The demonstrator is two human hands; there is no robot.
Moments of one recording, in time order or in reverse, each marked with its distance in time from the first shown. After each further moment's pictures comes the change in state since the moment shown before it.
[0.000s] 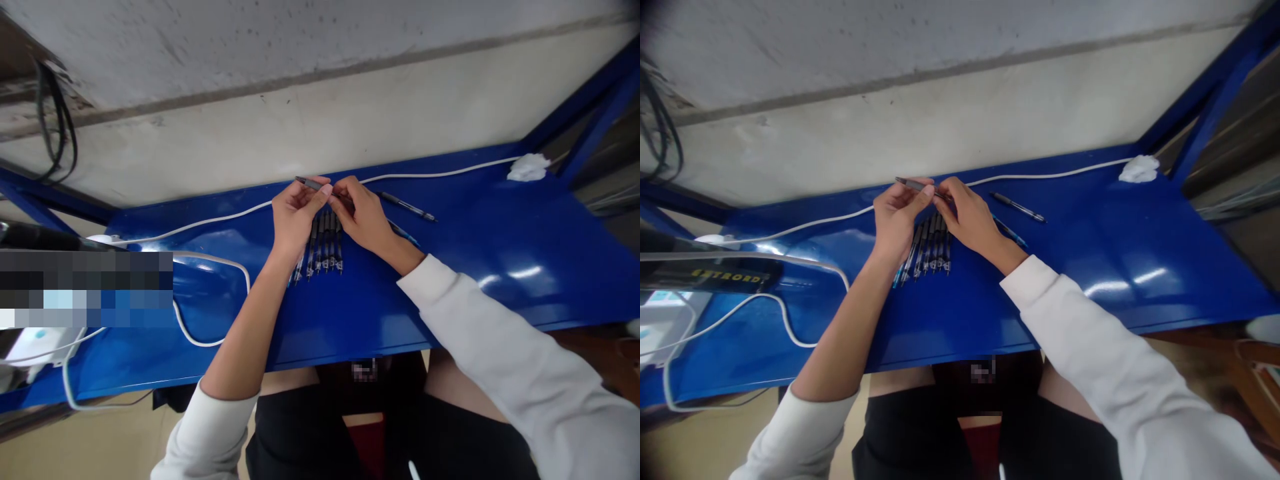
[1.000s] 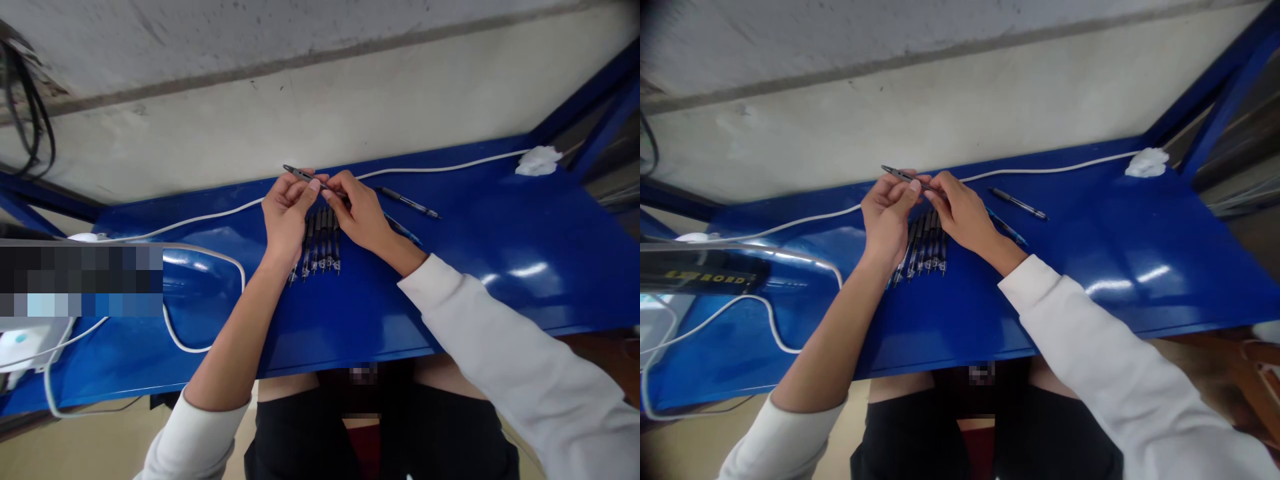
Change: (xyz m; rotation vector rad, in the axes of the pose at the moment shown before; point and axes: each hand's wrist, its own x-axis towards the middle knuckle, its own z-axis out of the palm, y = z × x) left_hand -0.005 -0.006 -0.002 -0.067 0.017 -0.010; right_hand 0.004 0.002 0.004 0.041 -0.028 -0.003
